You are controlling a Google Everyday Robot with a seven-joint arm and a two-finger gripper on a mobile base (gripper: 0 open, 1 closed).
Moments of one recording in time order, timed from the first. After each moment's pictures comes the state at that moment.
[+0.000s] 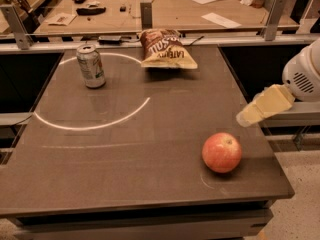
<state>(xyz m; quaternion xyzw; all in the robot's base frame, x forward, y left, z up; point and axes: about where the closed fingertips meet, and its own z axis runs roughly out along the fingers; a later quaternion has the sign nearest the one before) 0.478 -0.244 0.933 -0.29 0.92 -0.04 0.26</state>
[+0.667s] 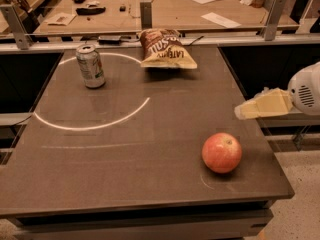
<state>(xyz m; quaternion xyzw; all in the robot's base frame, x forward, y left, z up) 0.493 -0.256 0.923 -0.21 0.91 0.00 0.37</state>
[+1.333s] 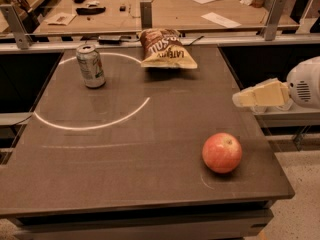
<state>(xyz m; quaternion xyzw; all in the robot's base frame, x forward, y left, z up) 0.520 -0.258 0.940 -0.21 0.87 0.00 0.45</state>
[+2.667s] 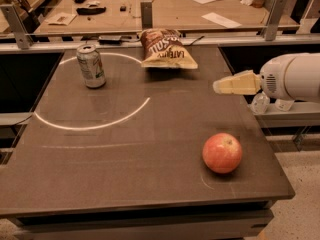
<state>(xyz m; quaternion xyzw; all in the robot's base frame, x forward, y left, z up) 0.576 -0.235 0.926 -0.18 0.85 0.03 0.50</state>
